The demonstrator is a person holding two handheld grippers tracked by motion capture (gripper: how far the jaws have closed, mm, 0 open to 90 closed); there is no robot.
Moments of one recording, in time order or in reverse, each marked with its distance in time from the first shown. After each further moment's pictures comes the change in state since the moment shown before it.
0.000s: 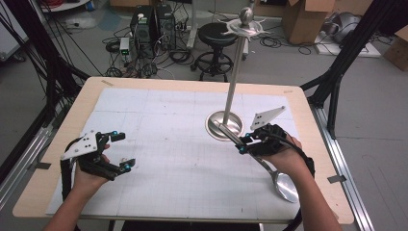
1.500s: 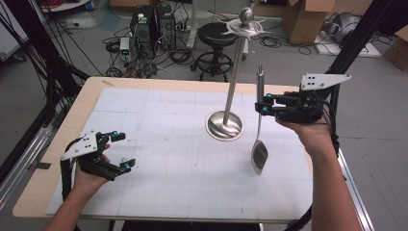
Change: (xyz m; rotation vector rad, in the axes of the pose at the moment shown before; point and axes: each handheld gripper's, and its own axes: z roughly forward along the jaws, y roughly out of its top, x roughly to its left) left arm 0.000 0.000 0.000 -0.002 0.000 0.000; right arm -0.033 0.031 -0.096 -0.495 0.047 0.050
